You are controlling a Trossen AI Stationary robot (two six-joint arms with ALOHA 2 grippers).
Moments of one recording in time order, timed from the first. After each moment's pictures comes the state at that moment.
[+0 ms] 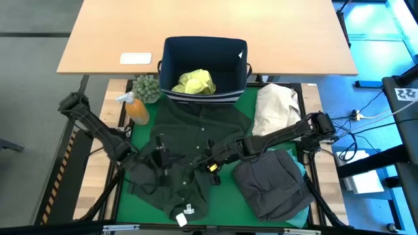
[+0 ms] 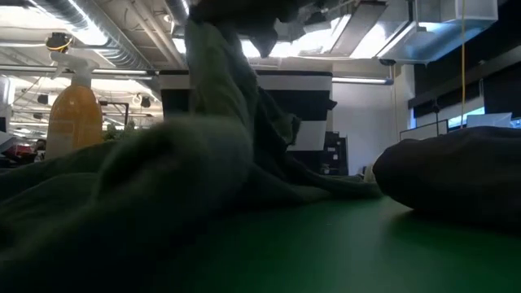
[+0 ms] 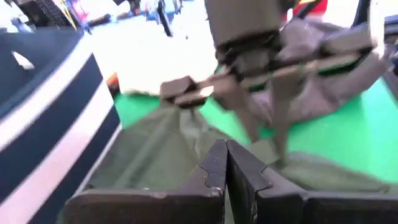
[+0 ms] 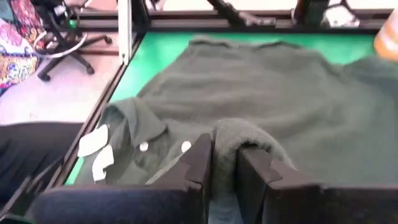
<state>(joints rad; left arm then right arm) -0.69 1.26 0.97 -0.36 -0.92 -0.31 0.26 1.85 1.35 -0.02 -0.01 0.12</state>
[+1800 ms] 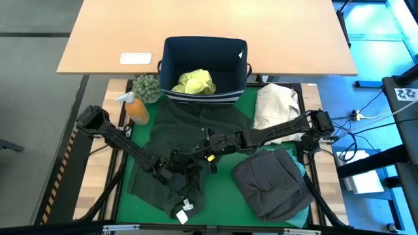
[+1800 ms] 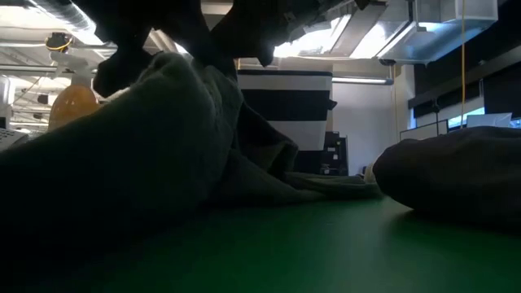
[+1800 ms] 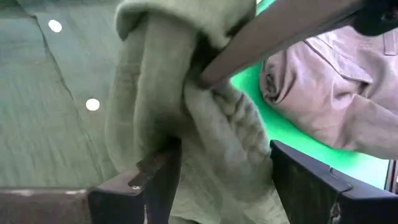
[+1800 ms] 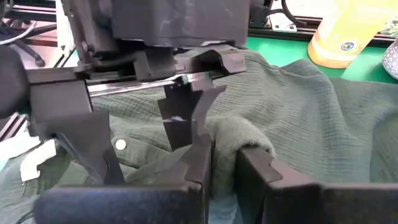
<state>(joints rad) -0.53 1.64 1.00 -0.25 -0.70 -1.25 0.19 1.85 1.35 -0.05 0.07 0.02</state>
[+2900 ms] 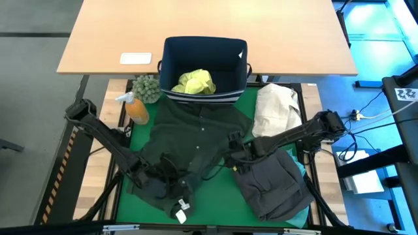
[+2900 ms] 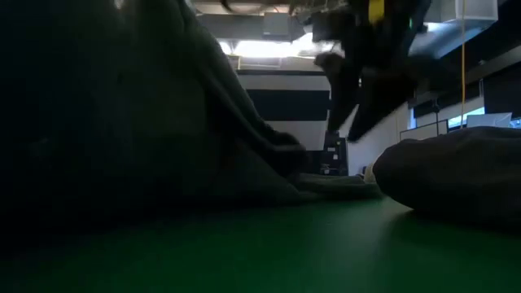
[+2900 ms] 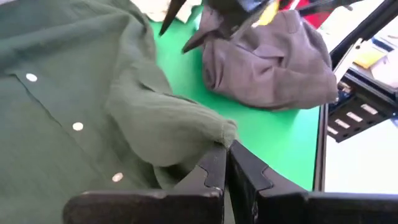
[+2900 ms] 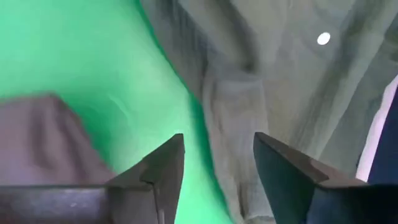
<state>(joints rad) -0.70 1.44 1.00 -0.33 -0.75 -1.04 0.29 1.73 1.22 -0.75 0.36 -0.17</state>
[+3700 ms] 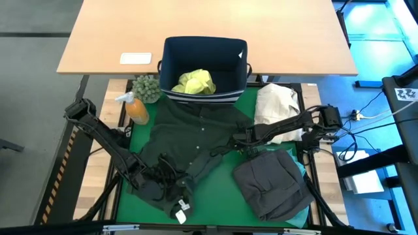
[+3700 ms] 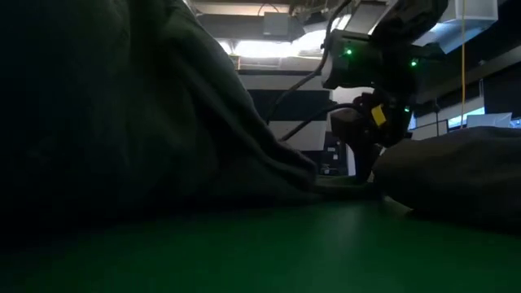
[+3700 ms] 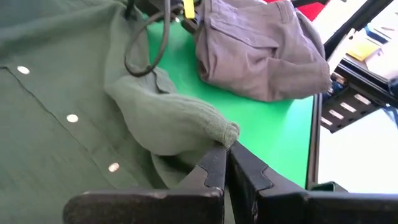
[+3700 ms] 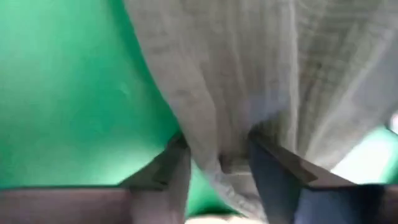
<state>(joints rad) -0.72 1.44 1.00 -0.35 -0.73 -1.05 0.06 1.73 0.94 -0.64 0.39 -0.35</state>
